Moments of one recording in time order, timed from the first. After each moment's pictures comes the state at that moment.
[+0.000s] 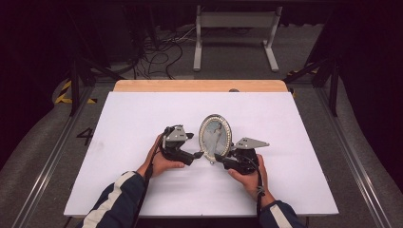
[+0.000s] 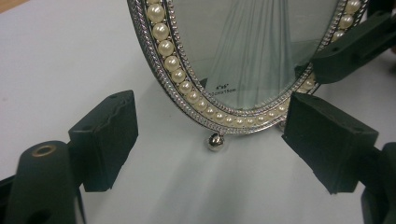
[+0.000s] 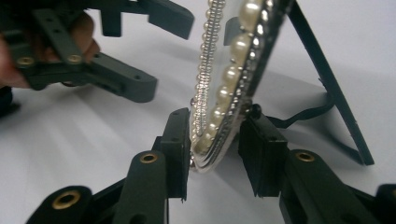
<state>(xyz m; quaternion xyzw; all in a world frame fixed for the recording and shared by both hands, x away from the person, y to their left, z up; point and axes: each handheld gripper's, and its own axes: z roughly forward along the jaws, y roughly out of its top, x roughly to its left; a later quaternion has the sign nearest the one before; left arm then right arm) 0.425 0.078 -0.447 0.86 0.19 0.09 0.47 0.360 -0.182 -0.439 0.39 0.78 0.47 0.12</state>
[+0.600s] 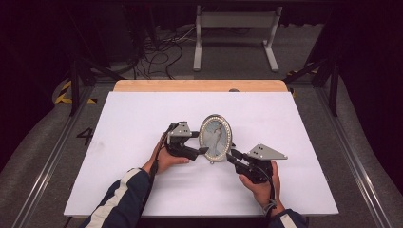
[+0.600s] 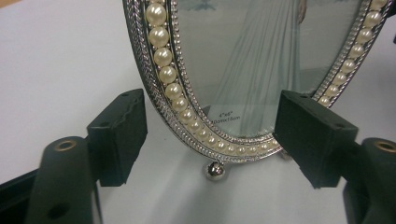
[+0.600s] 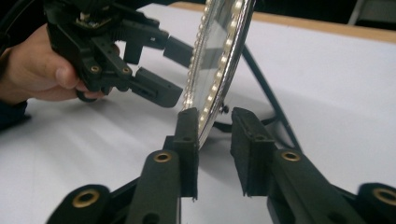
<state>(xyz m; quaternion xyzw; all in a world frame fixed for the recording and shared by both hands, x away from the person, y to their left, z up) 0.436 0.067 -0.446 0.85 0.20 0.07 0.49 0.322 -0.203 -0.415 0.38 0.75 0.49 0.21</state>
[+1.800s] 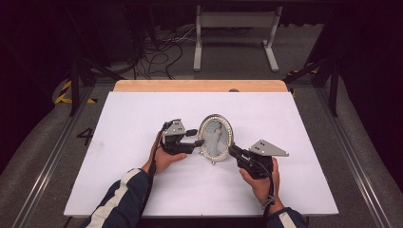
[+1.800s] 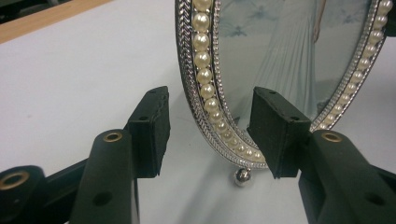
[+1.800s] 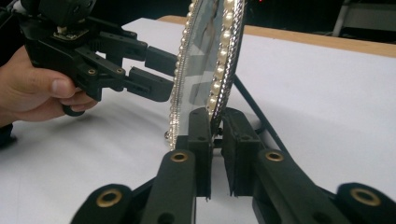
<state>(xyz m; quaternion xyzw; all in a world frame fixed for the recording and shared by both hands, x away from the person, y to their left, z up) 0.437 0.079 -0.444 0.83 0.22 0.10 0.51 0.330 -0.204 -0.410 0.40 0.74 0.50 0.22</state>
